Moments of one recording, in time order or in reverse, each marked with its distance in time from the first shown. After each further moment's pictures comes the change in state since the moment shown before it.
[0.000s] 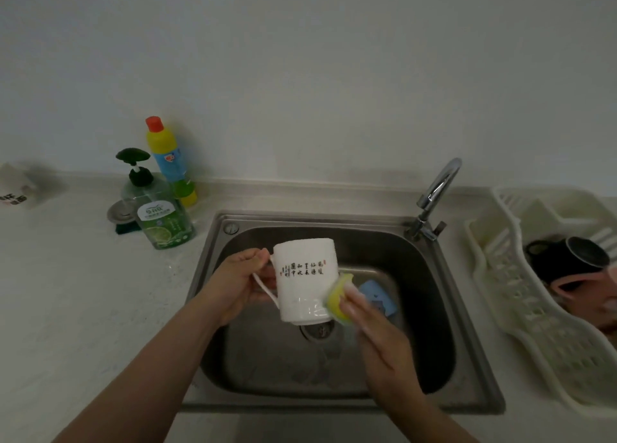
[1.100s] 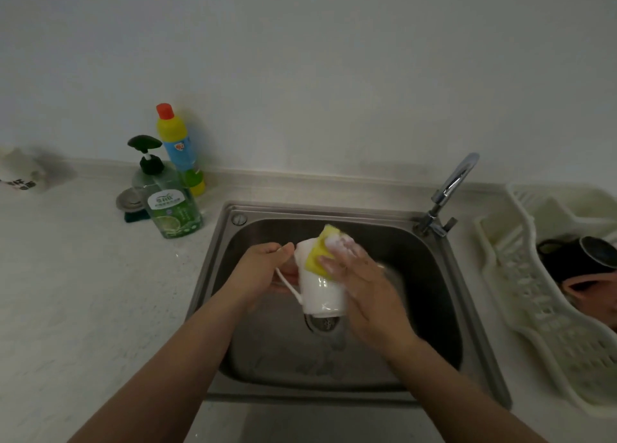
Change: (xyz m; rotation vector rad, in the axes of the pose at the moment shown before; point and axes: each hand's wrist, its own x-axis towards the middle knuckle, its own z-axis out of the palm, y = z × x) left_hand 0.009 -0.007 0.009 0.161 0.081 -0.002; right_hand 0.058 0.015 0.010 -0.463 -0.146 -0.282
